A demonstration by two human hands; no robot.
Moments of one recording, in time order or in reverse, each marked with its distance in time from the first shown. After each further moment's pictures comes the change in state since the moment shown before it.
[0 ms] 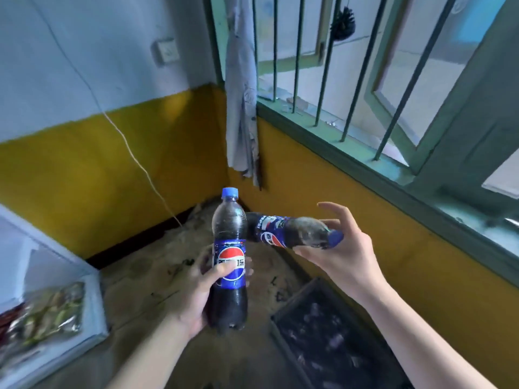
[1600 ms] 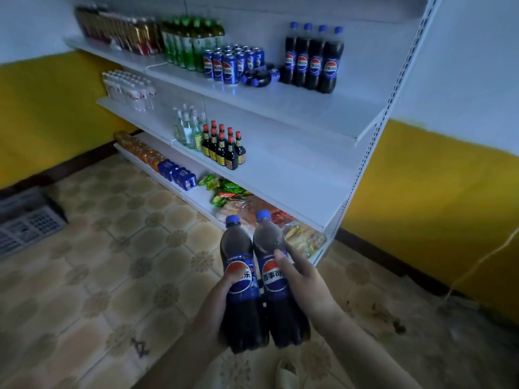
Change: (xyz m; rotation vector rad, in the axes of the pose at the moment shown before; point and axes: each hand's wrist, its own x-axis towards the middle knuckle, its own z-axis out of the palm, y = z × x) left_hand -0.325 0.031 -0.460 -0.562 1.094 0.210; right_hand -0.208 -0.240 0.624 0.123 -1.406 -0.024
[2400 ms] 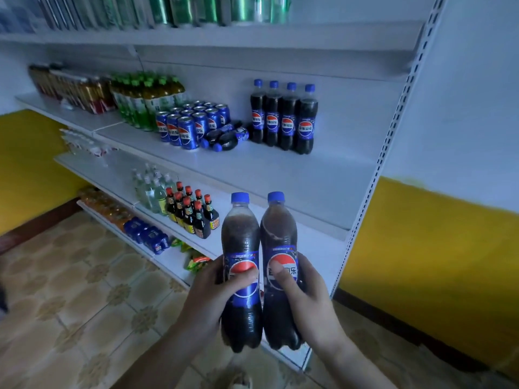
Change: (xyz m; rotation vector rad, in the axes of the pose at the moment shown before) left_hand 0.199 0.228 0.136 0.230 -0.138 0.496; right_hand 0.238 -0.128 -0.092 0.158 0.142 -0.320
